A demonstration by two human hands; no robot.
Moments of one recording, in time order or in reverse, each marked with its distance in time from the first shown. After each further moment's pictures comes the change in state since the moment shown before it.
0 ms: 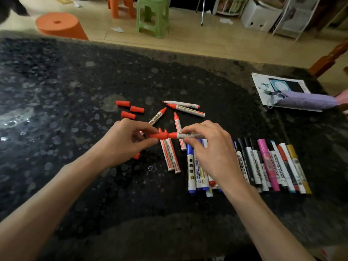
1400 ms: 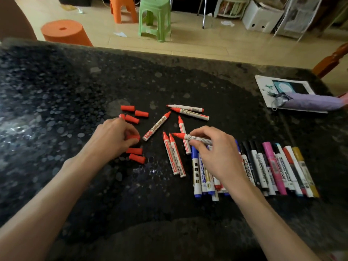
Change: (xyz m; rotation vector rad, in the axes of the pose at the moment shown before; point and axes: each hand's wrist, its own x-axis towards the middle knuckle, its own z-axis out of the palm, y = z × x) left_hand 0.016 -0.042 -0.022 0.468 0.087 -0.182; right_hand 0.005 0.000 0.003 0.029 -0.025 0.143
